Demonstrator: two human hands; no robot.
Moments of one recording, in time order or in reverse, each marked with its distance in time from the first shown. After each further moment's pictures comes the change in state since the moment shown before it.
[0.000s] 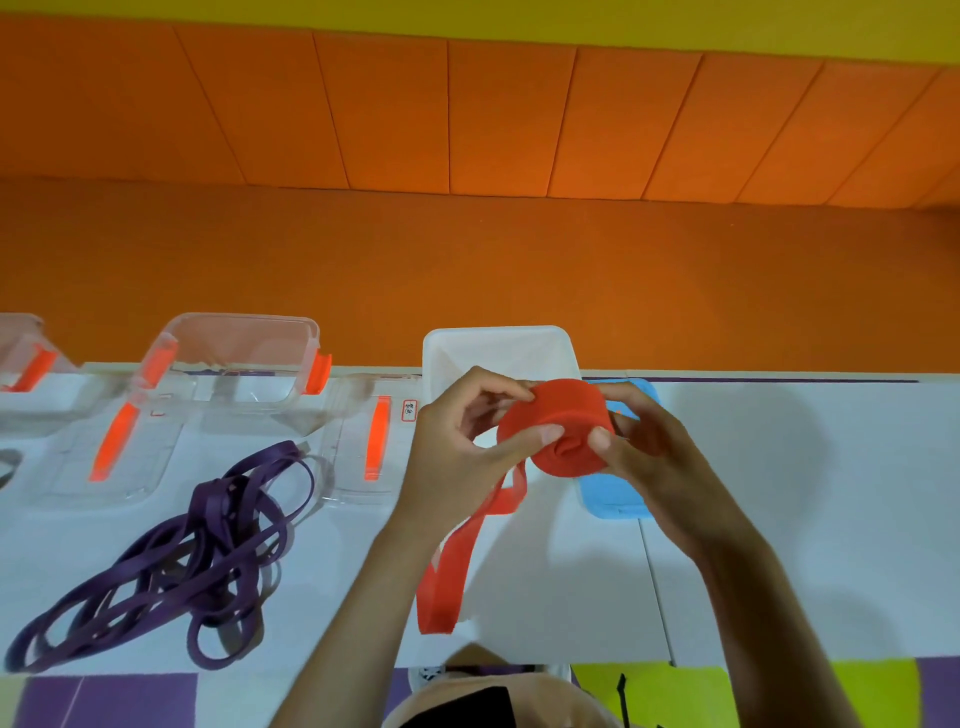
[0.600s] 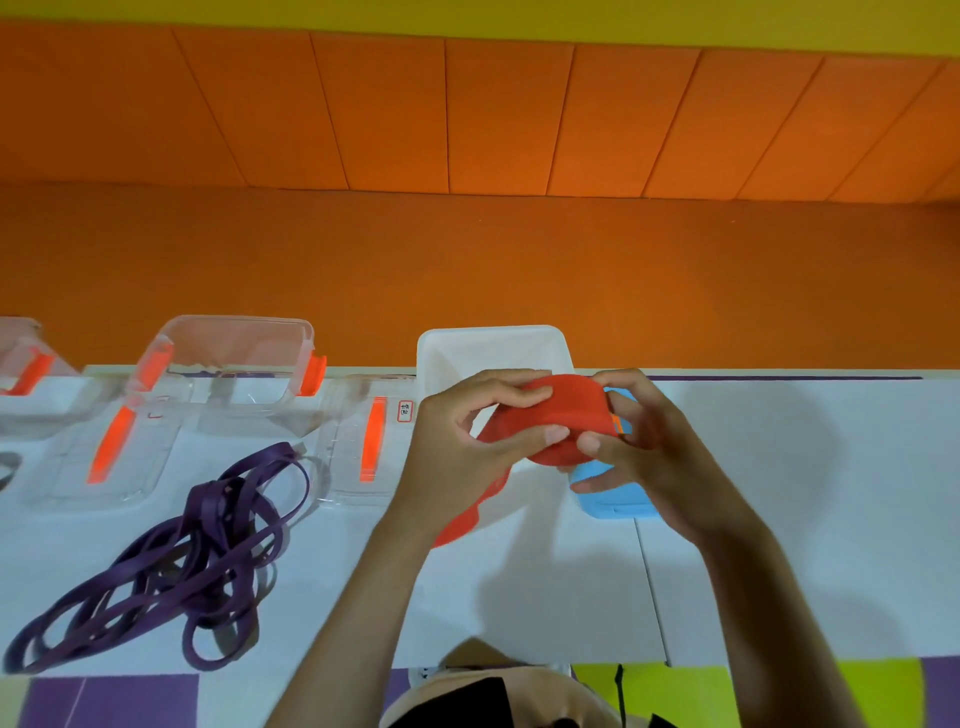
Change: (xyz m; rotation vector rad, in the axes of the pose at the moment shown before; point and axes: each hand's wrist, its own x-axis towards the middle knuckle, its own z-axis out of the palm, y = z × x) left_hand 0.009 -0.001 0.009 0.097 -0.058 0.055; right_hand 0.006 -0.004 -0.016 0.035 -0.036 0.069
